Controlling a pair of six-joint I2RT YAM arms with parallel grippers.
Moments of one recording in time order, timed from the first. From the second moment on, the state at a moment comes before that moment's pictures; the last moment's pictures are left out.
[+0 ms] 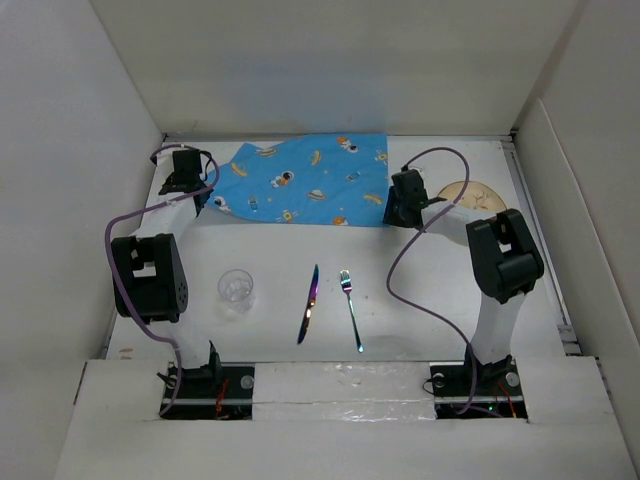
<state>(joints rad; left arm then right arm) 0.06 1.71 1.20 -0.24 -0.36 -0.58 0.36 1.92 1.18 -0.09 0.17 0.49</state>
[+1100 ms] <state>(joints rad) 0.06 1.47 1.20 -0.21 -0.13 -0.62 0.39 1.55 1.17 -0.24 0.21 0.42</state>
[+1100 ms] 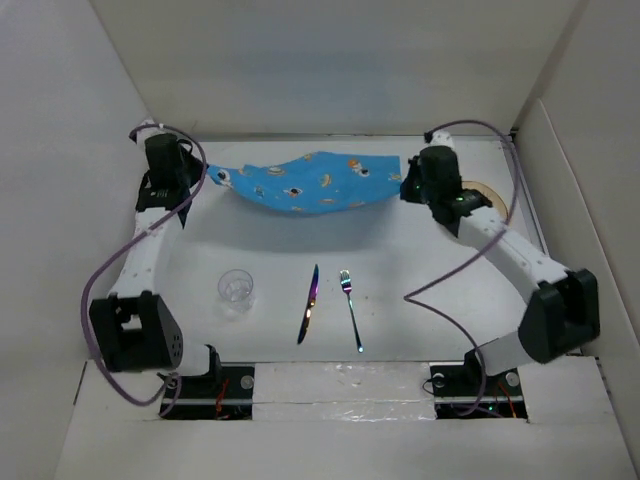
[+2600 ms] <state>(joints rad) 0.06 1.35 0.87 -0.12 0.08 -0.71 0.13 1.54 1.01 -0.22 -0.10 0.33</state>
